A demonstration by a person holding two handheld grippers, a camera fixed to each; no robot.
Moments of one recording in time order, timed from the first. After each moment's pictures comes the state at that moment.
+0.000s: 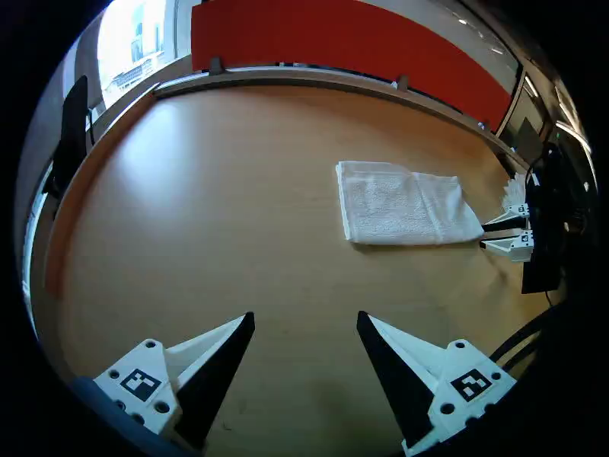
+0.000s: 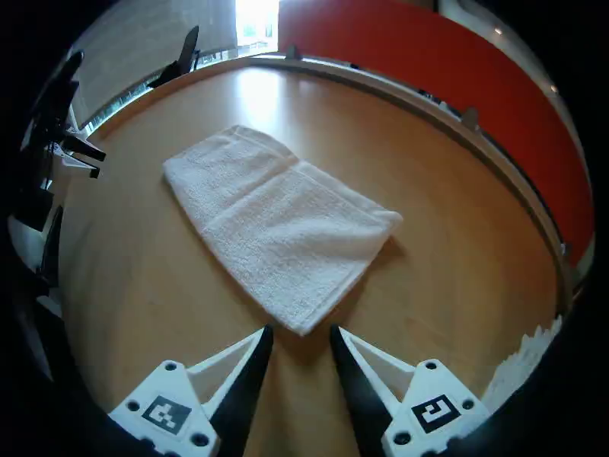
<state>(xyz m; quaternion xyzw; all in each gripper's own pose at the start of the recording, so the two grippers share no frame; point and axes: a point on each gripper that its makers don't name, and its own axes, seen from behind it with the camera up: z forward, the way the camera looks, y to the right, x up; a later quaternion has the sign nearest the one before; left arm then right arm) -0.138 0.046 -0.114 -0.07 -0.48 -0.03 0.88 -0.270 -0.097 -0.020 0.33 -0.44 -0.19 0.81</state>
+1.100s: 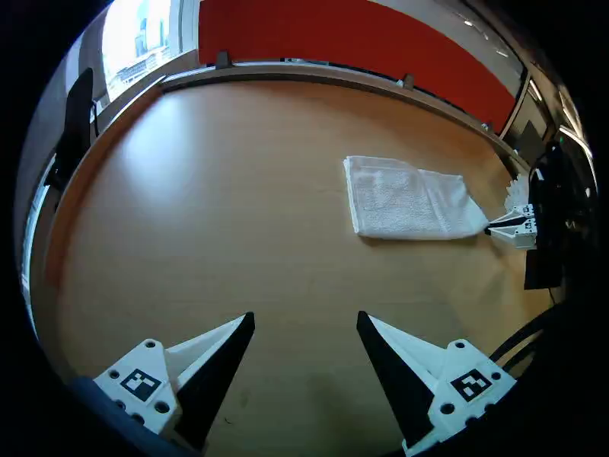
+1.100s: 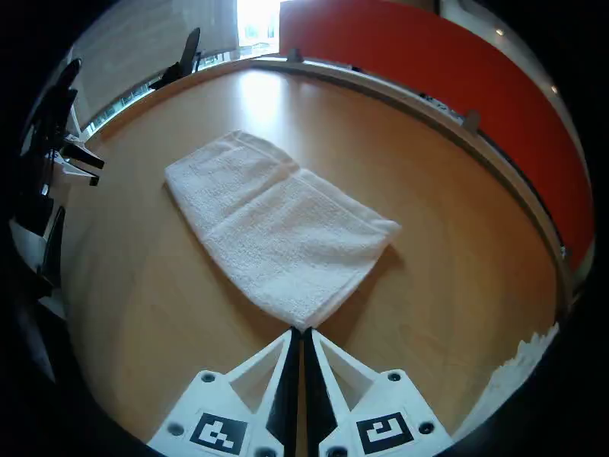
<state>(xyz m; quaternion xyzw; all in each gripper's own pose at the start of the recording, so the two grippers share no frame) -0.142 0.041 -0.123 -0.06 -0.48 -0.03 0.87 -0.257 -0.096 -0.014 0.33 -0.43 -0.20 0.82</state>
